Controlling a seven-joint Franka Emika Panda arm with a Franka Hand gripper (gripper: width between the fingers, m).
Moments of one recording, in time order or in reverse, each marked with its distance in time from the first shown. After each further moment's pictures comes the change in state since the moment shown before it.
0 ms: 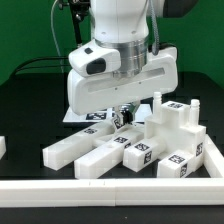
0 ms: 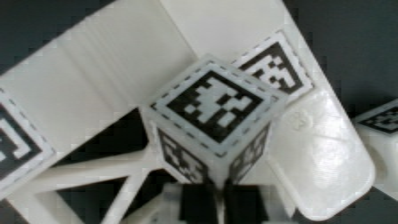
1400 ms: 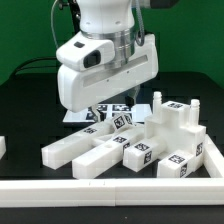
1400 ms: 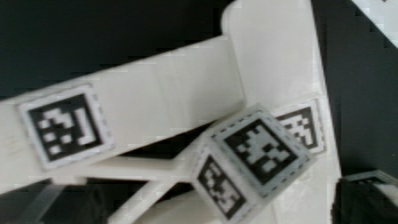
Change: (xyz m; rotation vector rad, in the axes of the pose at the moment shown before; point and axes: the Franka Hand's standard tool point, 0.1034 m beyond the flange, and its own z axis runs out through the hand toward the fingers) arm -0.021 0.010 -0.007 0.009 -0.007 -0.280
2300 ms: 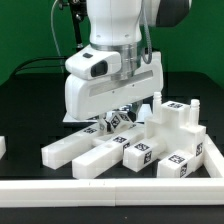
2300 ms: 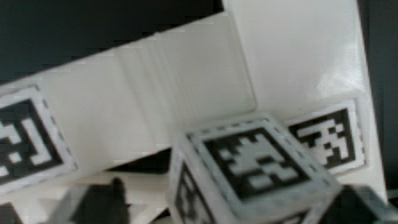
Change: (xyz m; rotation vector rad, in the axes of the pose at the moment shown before) arm 0.008 0.002 0.021 -0.078 0.056 0.027
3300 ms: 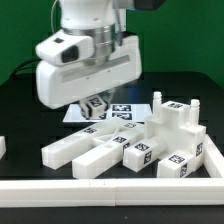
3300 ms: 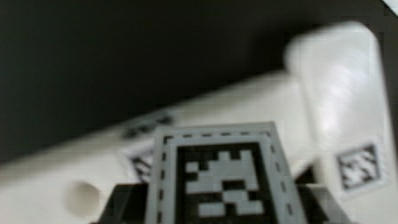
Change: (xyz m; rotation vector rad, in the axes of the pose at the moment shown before) arm -0.032 0.042 -0.030 0.030 -0.023 -0.004
